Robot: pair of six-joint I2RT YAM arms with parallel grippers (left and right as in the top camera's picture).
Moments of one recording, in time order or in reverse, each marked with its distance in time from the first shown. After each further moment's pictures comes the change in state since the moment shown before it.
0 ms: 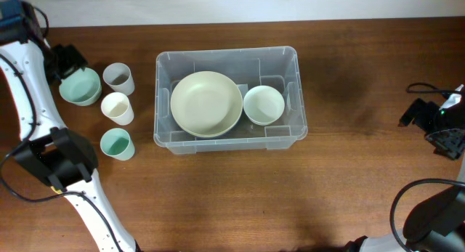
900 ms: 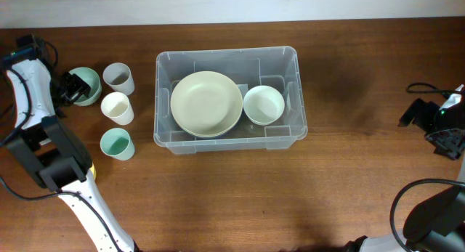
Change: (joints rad) left arm 0.058 0.032 -0.367 0.265 0.010 -0.070; right arm 0.000 0.000 0.000 0.000 0.000 0.000
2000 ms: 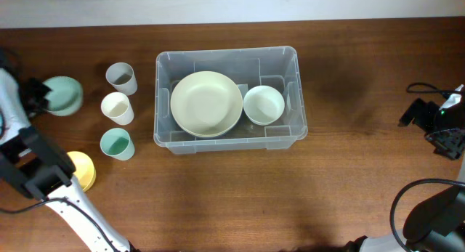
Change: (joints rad) left arm 0.155 0.032 0.155 -0.057 0.024 -0.007; right arm 0.000 0.000 0.000 0.000 0.000 0.000
